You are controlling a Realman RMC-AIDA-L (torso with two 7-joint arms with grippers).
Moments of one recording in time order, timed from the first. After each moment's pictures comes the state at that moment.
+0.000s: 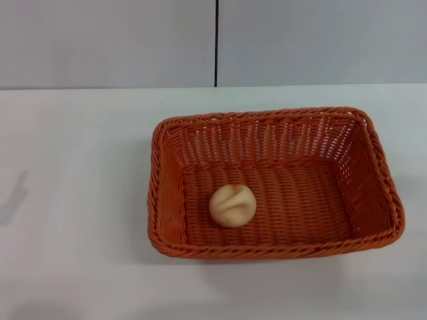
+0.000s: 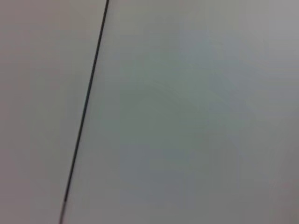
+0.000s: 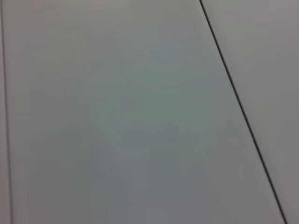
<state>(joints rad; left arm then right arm) -0.15 -2.06 -0.62 0.25 2.22 1.85 -0.69 0.14 2.08 -0.70 -0.24 2.27 1.72 -2.42</state>
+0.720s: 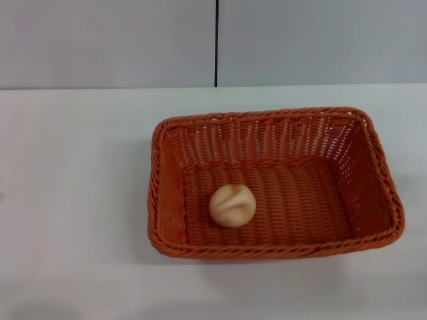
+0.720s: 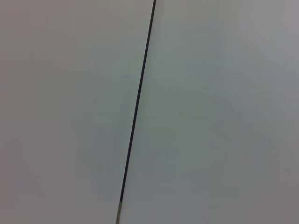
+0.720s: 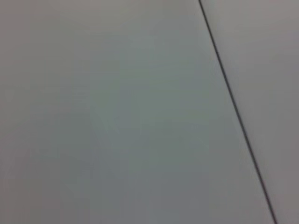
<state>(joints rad) -0.12 -2.06 -0.72 0.22 2.23 1.82 -0.62 0.18 2.08 -0.66 -0.16 2.25 1.72 -2.54</state>
